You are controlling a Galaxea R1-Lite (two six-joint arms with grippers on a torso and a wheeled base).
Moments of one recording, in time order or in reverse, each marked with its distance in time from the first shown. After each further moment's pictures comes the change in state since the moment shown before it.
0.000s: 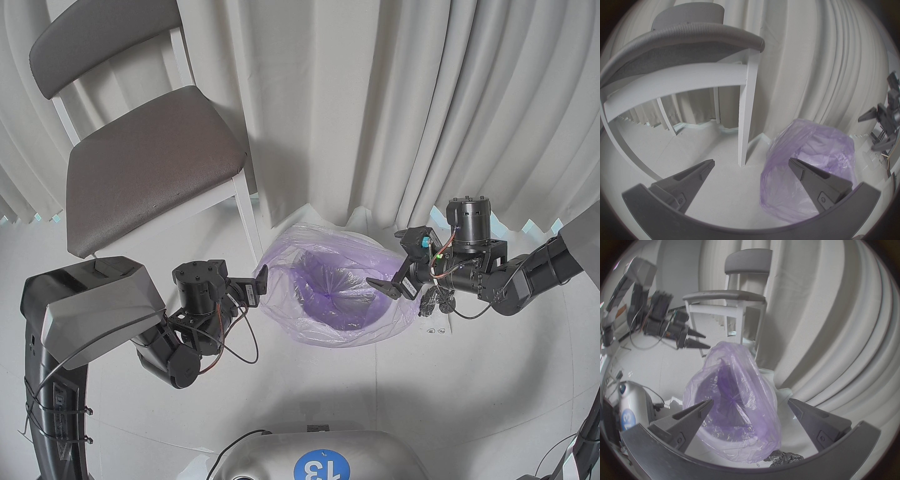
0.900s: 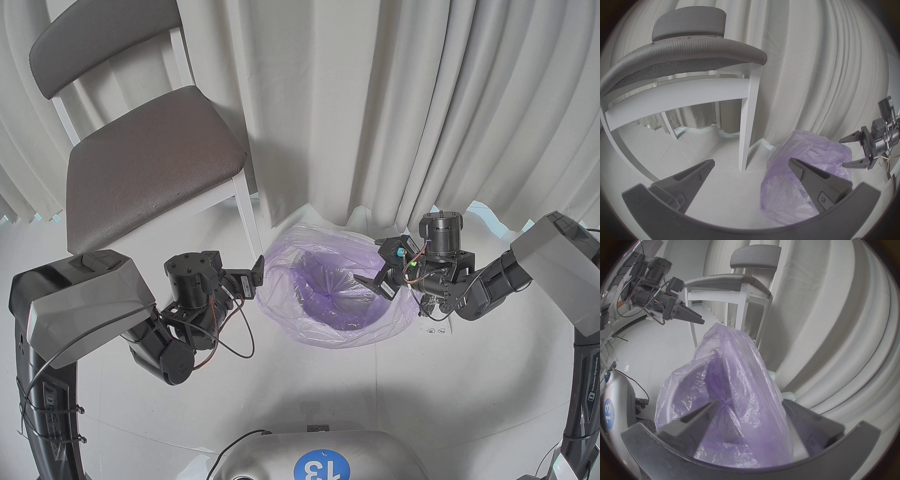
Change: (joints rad) left arm 0.008 -0.040 0.013 0.000 -0.003 0.000; right arm 0.000 0.211 -0.166 -0.091 0.000 0.005
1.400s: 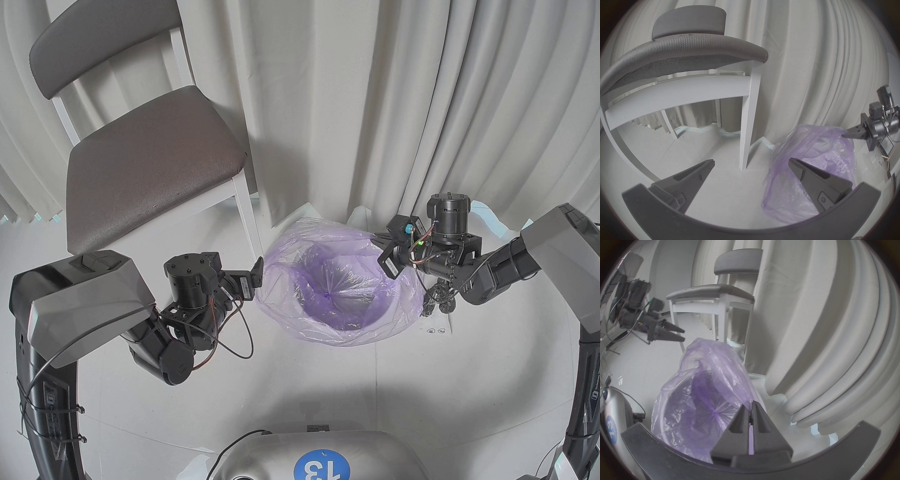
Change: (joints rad) left arm 0.002 0.004 0.001 0.006 -0.003 0.001; right arm -0.024 -0.023 -0.091 0.034 -0.045 0.116
